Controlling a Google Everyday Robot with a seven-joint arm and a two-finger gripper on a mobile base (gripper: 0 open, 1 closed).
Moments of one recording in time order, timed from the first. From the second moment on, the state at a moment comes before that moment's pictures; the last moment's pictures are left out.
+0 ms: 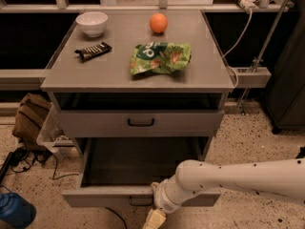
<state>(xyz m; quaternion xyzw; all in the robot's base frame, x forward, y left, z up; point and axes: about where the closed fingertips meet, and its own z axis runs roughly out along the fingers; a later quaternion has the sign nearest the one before) 0.393 0.011 0.453 -0.58 0.75 0.27 0.16</state>
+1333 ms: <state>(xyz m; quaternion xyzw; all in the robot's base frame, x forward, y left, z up) 0.414 0.038 0.454 -0.61 0.73 0.27 0.16</state>
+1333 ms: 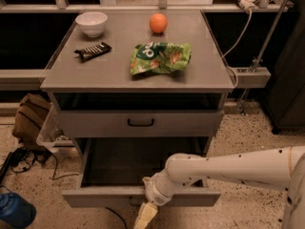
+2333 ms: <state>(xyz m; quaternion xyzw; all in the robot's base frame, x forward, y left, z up) 0.382 0.035 0.440 -0.59 0.74 0.29 0.15</state>
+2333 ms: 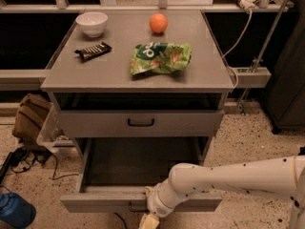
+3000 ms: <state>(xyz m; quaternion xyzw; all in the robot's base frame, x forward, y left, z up) 0.365 0.032 0.442 -0.58 0.74 0.30 0.15</state>
